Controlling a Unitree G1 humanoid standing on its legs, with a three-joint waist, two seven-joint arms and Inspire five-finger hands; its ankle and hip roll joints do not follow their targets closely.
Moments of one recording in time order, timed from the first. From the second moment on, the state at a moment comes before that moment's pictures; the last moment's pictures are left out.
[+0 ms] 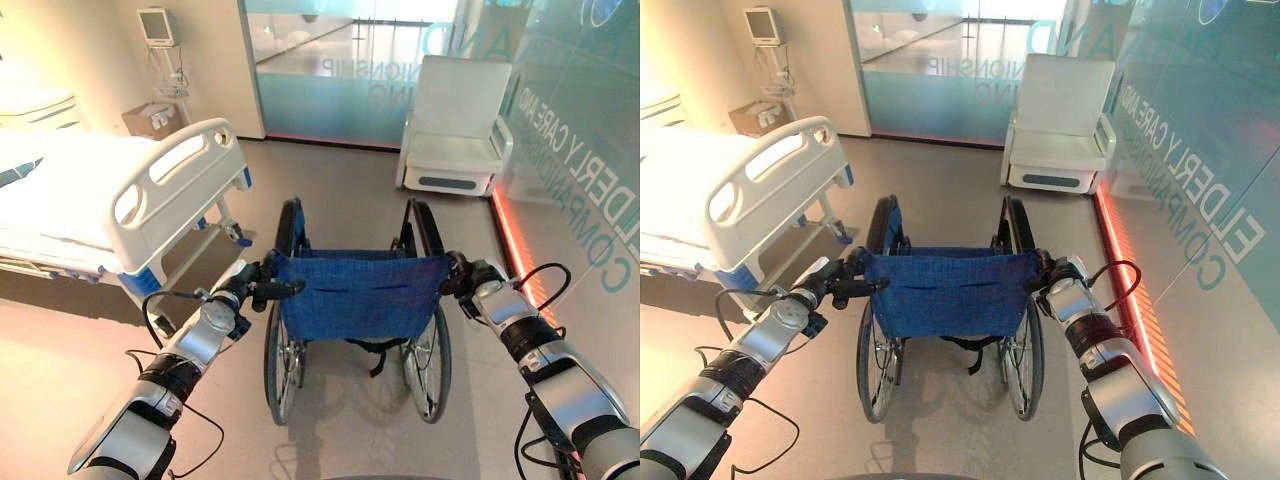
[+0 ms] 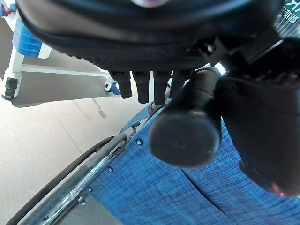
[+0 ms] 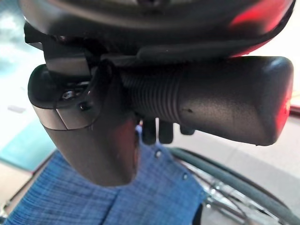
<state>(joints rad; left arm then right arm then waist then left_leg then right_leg) -0.48 0.60 -0.46 0.56 -0.02 0.28 0.01 -0.72 -0.46 0.44 0.77 0.08 0.65 -0.15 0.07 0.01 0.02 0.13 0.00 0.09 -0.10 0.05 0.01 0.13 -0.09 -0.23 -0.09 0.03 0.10</state>
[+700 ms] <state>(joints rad) -0.65 0.59 -0.48 0.59 -0.06 0.34 -0.02 -0.76 -0.56 0.40 0.70 0.05 0.61 -0.13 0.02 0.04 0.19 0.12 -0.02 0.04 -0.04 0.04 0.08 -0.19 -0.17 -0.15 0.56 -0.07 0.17</state>
